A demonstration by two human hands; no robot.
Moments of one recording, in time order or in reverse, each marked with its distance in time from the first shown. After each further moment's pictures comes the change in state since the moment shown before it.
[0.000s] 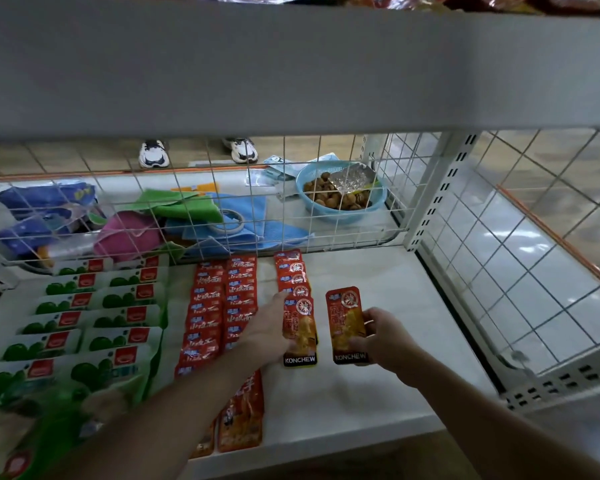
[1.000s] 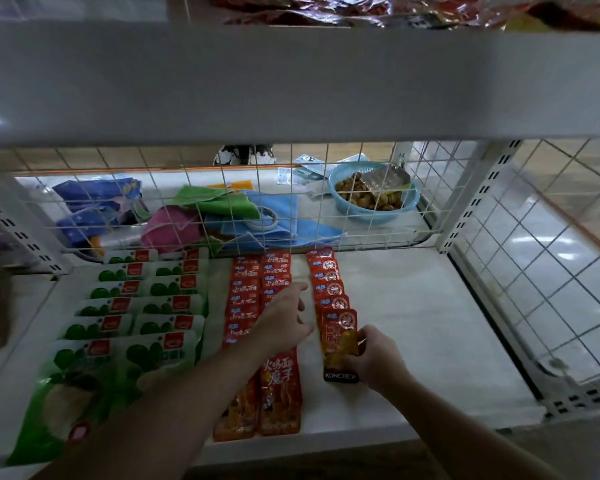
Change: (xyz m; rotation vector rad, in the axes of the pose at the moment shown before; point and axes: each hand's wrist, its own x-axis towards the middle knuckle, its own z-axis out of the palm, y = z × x) left_hand -0.020 -0.024 -0.035 0.002 0.129 0.196; right_hand -0.007 0.004 0.079 -0.306 0.064 -0.080
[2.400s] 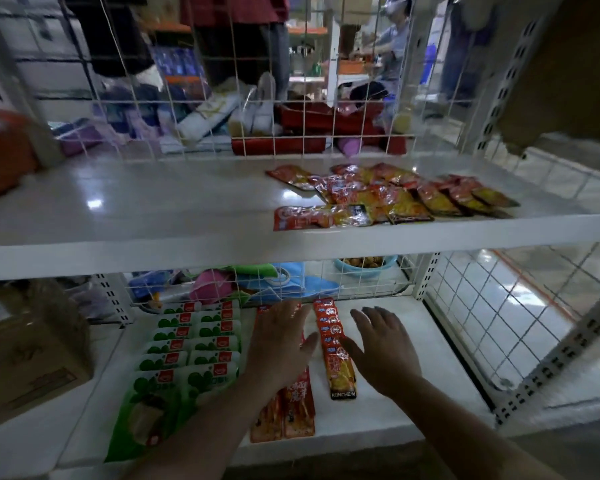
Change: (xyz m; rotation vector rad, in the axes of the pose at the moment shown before) left_hand -0.116 0.089 -0.103 0.482 0.328 0.191; right_hand -0.127 -0.107 -0.095 -0.580 0.353 -0.392
